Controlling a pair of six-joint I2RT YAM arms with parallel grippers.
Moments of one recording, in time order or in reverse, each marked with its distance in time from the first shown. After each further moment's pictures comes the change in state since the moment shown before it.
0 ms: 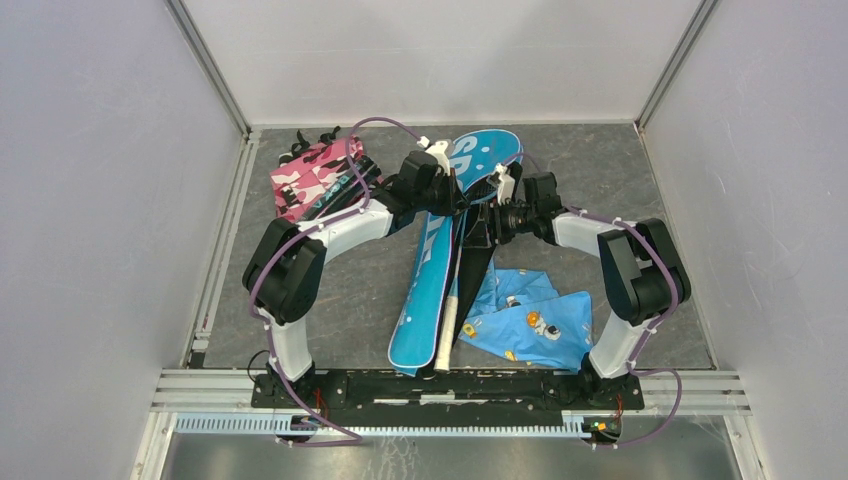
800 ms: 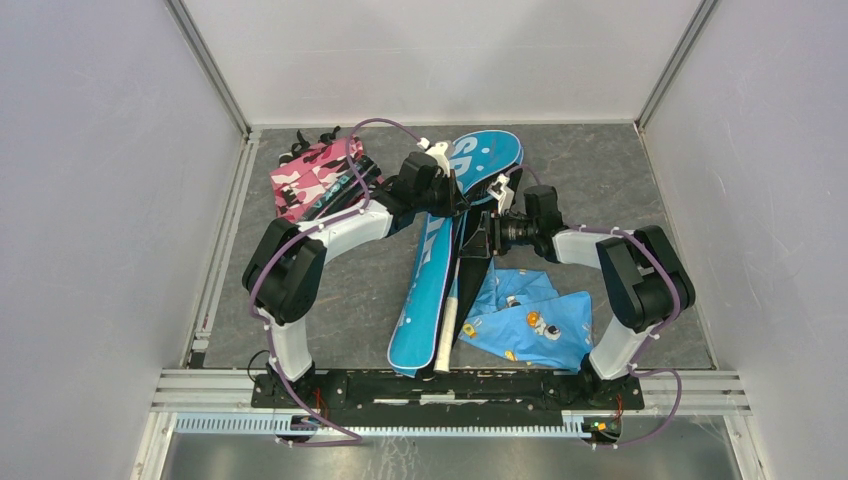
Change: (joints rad) left arm 0.000 -0.001 -0.011 0.008 0.010 0.000; right arm 0.031 -0.045 -0.171 0.254 -0.084 0.179
